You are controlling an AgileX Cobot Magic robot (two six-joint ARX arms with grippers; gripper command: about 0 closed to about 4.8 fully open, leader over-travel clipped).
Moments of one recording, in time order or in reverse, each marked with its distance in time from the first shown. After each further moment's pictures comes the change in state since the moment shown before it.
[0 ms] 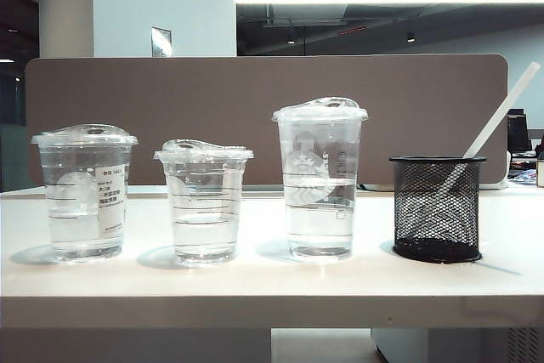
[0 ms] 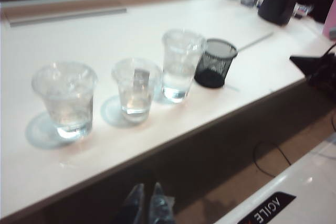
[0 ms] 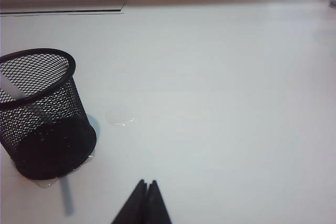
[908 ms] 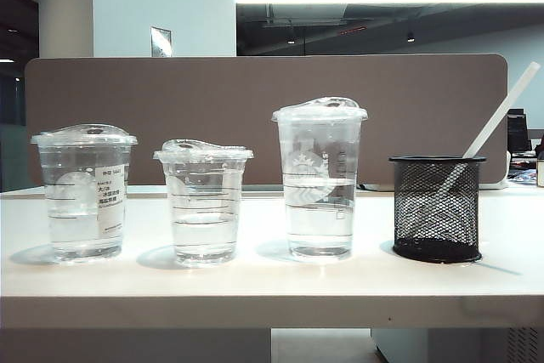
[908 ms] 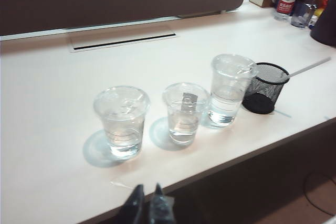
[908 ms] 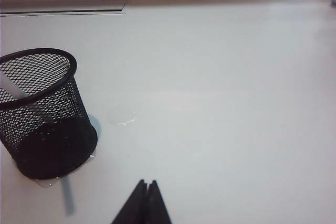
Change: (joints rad) left arm 0.000 0.000 0.000 0.079 -0.172 0.025; right arm 0.000 0.000 0.000 0.000 -0.004 0.000
